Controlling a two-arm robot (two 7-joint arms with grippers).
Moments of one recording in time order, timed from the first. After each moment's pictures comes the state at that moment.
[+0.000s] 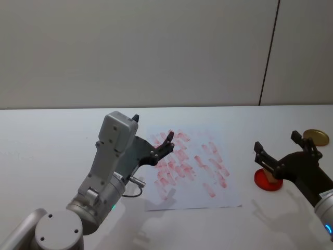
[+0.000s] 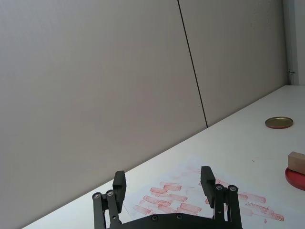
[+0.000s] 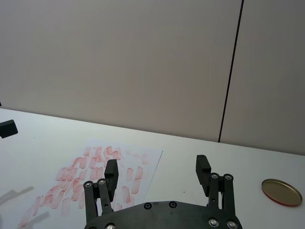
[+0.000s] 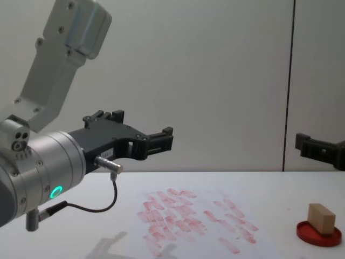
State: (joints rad) left arm -0.24 0.38 0.45 -1.63 -0.20 0.01 -0.01; right arm -0.01 0.34 -0.23 -1.77 0.29 0.03 0.07
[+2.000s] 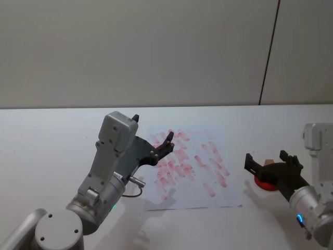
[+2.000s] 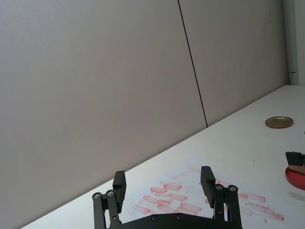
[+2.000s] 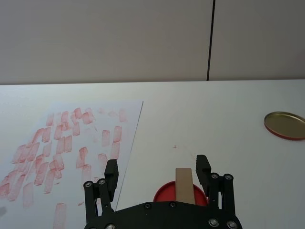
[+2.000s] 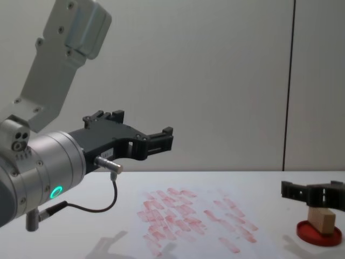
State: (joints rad) left arm -0.24 0.38 0.45 -1.63 -0.20 0.01 -0.01; right arm 0.13 0.20 -0.25 -1.57 0.31 0.26 -0.05
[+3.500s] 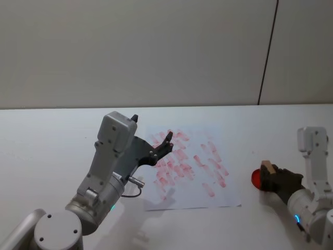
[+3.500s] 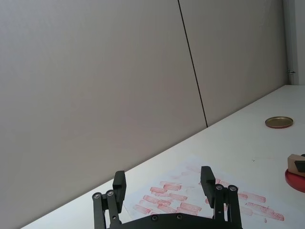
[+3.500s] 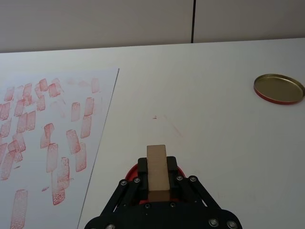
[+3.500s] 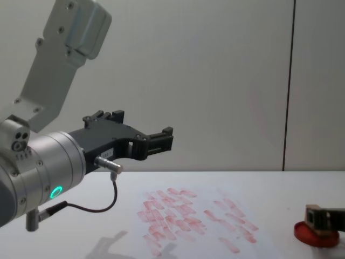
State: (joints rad) left arm -0.24 0.38 0.45 -1.63 -0.20 0.01 -0.01; right arm 0.17 0.16 -0.23 -1.49 0.30 0.39 -0.10
